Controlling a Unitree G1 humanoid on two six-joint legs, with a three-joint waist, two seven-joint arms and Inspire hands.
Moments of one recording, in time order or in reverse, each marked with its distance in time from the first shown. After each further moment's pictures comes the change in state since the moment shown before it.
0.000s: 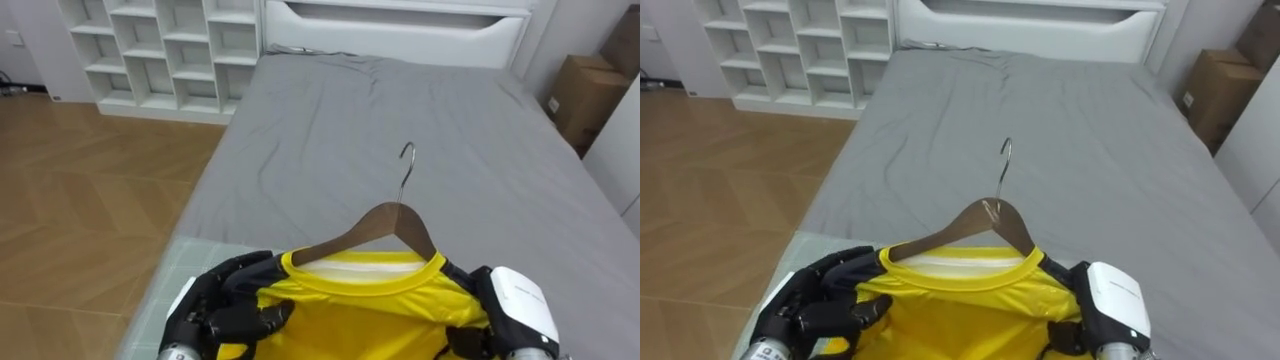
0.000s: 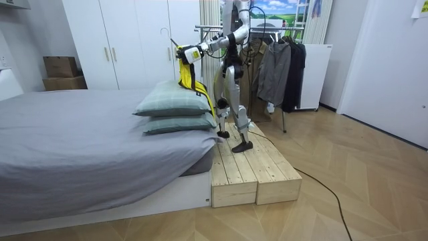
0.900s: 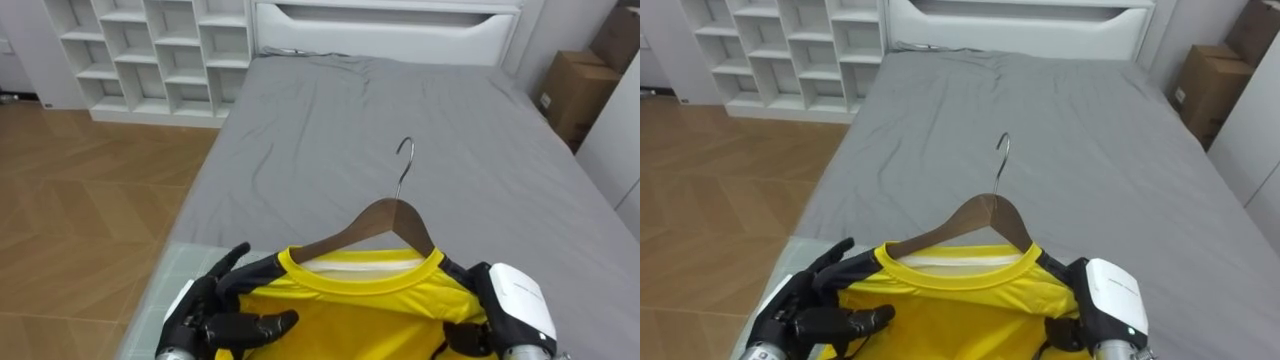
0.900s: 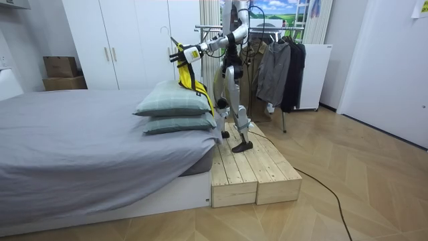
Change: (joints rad) left arm 0.019 0.003 0.009 0.000 0.005 -0.013 -0.019; right arm 0.000 0.016 -0.007 -0.011 0.000 0.000 -0.005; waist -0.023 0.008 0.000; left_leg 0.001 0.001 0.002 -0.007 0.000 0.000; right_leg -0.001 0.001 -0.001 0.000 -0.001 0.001
